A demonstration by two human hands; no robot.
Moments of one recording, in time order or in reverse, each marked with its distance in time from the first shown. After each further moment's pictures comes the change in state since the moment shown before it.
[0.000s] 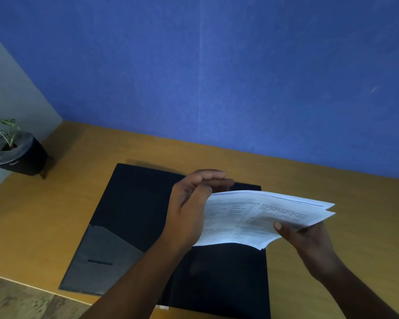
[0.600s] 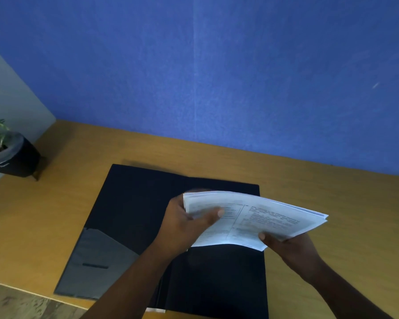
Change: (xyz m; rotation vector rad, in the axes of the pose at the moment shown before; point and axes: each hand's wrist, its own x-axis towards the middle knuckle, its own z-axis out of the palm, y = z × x) left_hand 0.003 -0.038 -0.015 0.090 -0.103 -0.120; right_hand 0.004 0.026 0.004 -0.183 -0.011 0.207
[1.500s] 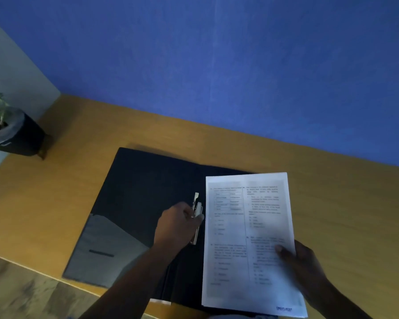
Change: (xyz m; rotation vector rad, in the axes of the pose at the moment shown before) left_hand 0.030 -0.109 -0.044 0.777 0.214 -0.476; right_hand 0.016 0.085 0.011 0.146 0.094 0.411
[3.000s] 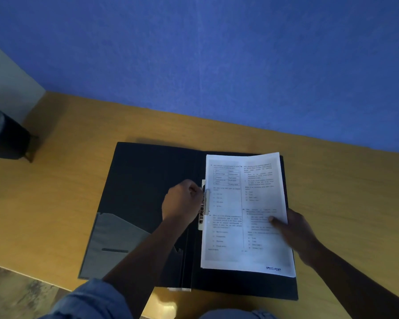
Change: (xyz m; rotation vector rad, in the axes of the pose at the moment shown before) left_hand 0.047 0.030 0.023 0.104 0.073 0.095; right_hand 0.057 -0.036 0.001 -0.397 -0.027 0.035
